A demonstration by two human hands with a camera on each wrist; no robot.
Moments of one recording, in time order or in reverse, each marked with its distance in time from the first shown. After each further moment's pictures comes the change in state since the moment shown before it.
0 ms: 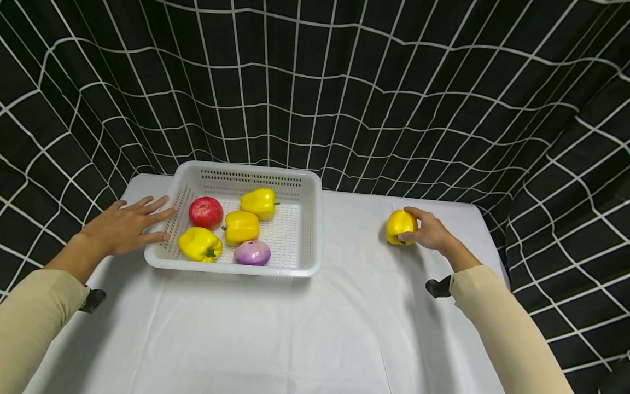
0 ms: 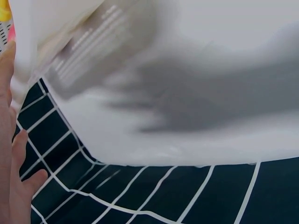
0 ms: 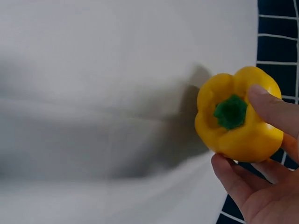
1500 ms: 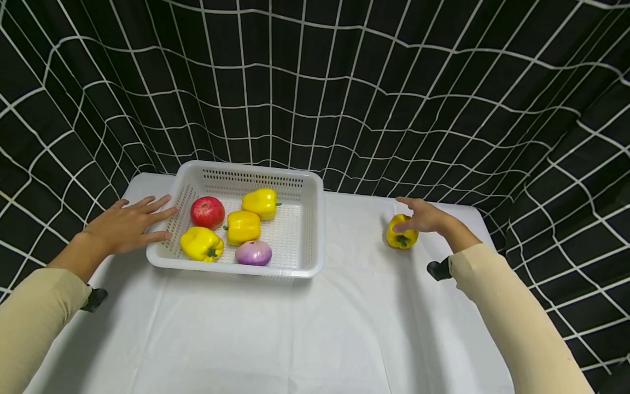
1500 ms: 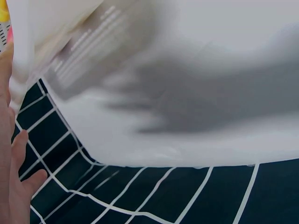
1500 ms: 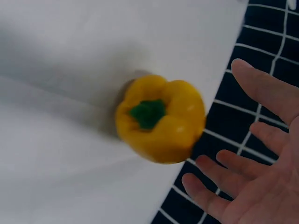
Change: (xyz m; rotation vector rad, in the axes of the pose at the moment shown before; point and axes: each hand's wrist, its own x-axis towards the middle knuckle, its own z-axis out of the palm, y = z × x) left_hand -0.001 0.001 0.000 -0.019 0.002 -0.008; right_hand 0.006 -0.054 -0.029 -0.216 -0.188 -0.019
